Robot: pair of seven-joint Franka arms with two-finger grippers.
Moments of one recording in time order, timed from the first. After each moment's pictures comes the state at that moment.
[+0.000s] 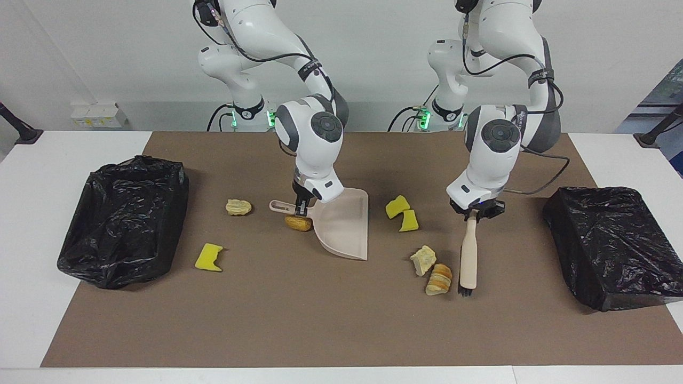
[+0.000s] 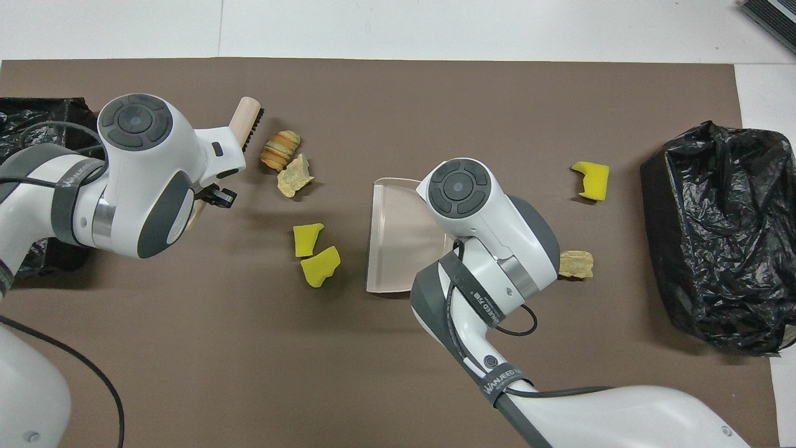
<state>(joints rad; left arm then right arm) -0.31 0.33 0.07 -1.75 0.20 2.04 0.17 0.51 0.35 -0.02 -1.75 -0.23 1.95 -0.92</state>
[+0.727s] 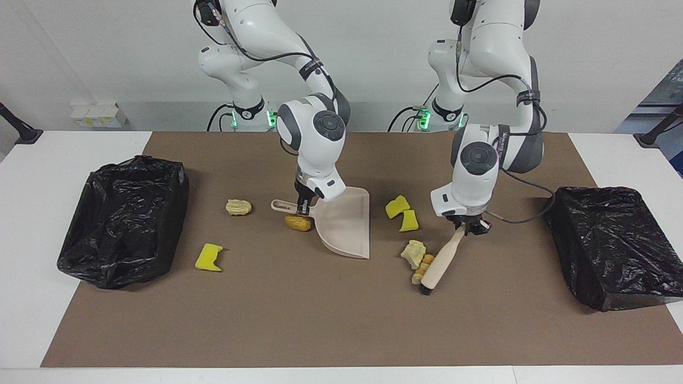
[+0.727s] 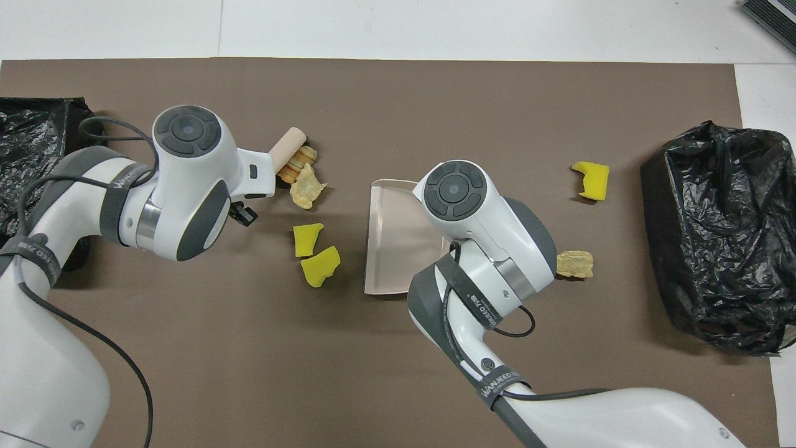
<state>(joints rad) -0.39 0.33 0.05 -1.82 0.20 2.02 0.36 0.52 0.35 -0.02 -1.75 -0.23 1.94 -0.92</state>
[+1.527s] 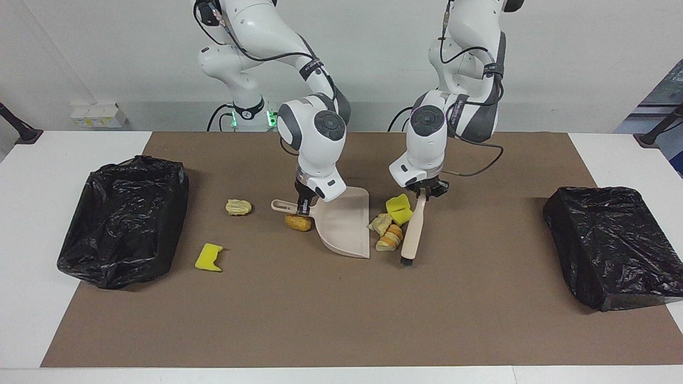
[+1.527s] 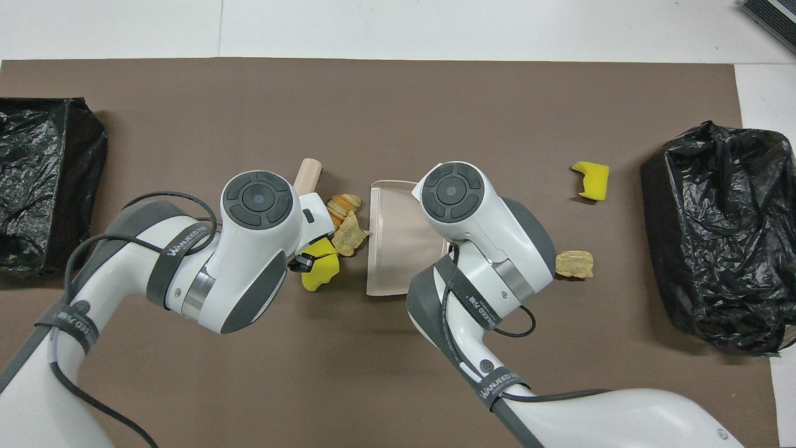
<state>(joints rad) -0.54 0.16 0.04 -1.95 0.13 1.92 -0.24 0.52 0.35 -0.02 -1.75 -0.26 1.94 -0.92</state>
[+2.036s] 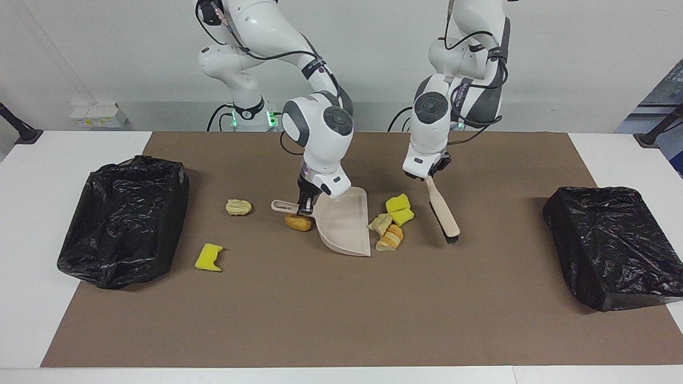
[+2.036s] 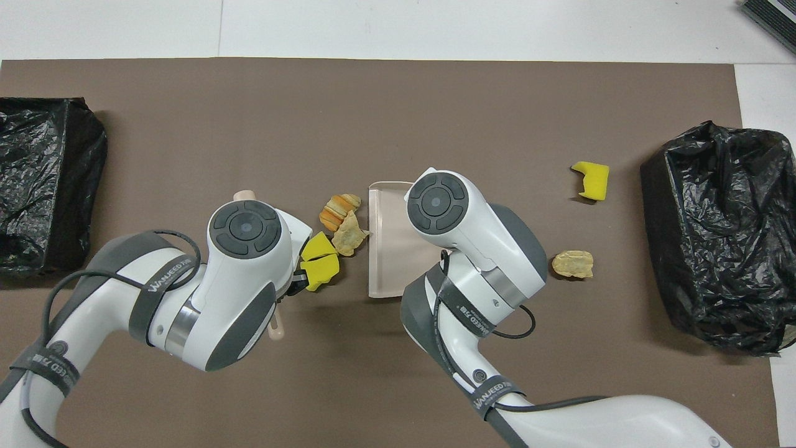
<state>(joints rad) -0.56 0.04 0.03 -2.12 0.05 1.90 -0.81 0.54 0.34 -0.02 -1.75 -0.30 1.94 -0.92</state>
